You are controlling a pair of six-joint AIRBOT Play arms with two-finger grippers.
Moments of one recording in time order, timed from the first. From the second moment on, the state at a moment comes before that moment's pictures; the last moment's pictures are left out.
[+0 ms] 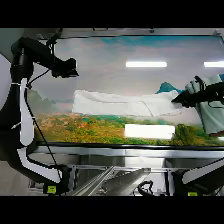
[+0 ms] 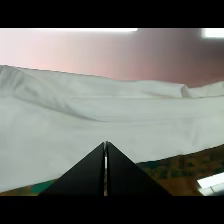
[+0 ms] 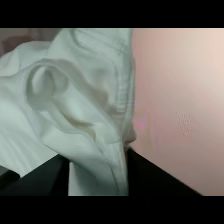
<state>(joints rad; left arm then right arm) -0.02 -1.69 1.92 -1.99 1.49 1.51 -0.41 -1.89 1.38 2.31 -1.31 -2.12</state>
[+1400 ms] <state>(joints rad) -0.68 -2.18 2.04 -2.21 1.07 1.49 -0.32 -1.33 1.51 2.36 -1.60 -2.01</state>
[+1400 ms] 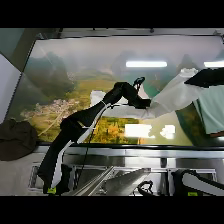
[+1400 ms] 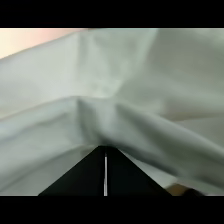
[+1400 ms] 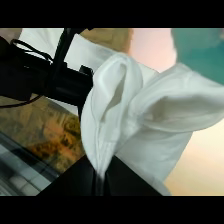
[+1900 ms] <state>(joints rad) -0.33 -1.58 2.04 -2.30 1.25 1.61 0.01 -1.34 1.51 2.36 -1.40 -1.90</state>
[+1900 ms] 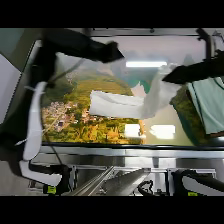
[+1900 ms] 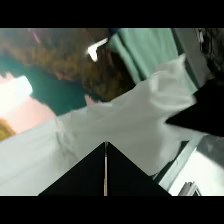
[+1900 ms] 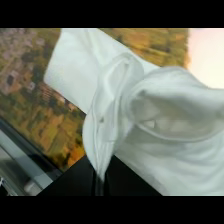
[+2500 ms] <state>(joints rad) 0.03 -1.08 1.75 -2.30 1.25 1.80 0.72 -1.75 1.52 2.37 -0.42 -1.75</state>
